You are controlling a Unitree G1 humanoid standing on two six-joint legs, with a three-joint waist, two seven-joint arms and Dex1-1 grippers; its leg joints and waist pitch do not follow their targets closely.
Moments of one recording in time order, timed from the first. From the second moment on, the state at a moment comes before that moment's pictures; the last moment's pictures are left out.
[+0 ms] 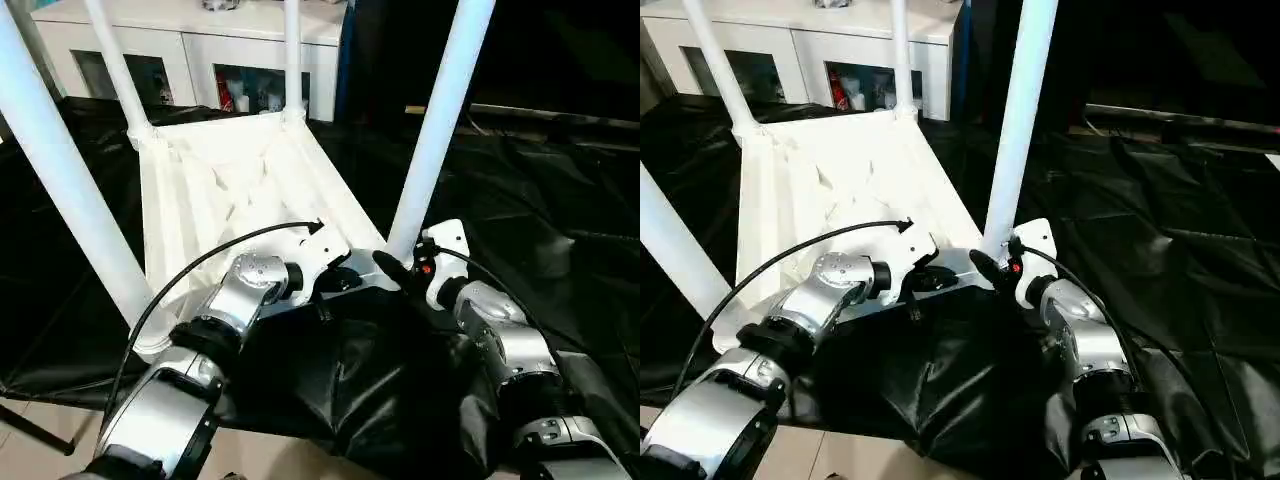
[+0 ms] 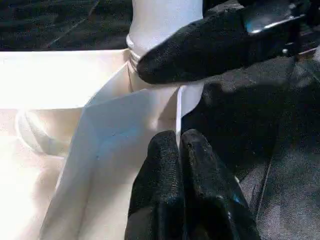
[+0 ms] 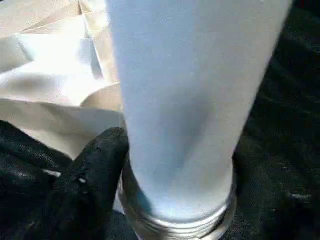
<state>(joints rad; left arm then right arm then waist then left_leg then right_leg) -0.76 0.10 -0.25 0.92 0.08 0.01 -0.86 -0.47 -0.18 0.00 0.60 0.12 0.12 0.57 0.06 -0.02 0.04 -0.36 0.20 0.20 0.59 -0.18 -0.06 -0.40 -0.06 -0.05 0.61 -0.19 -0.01</state>
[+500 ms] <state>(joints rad) -0.66 0.30 -0.27 0.77 0.01 -0.06 -1.29 -0.38 -0.42 0.13 0.42 0.21 0.15 1.16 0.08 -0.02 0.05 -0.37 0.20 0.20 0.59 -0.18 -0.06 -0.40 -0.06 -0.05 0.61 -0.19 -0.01</state>
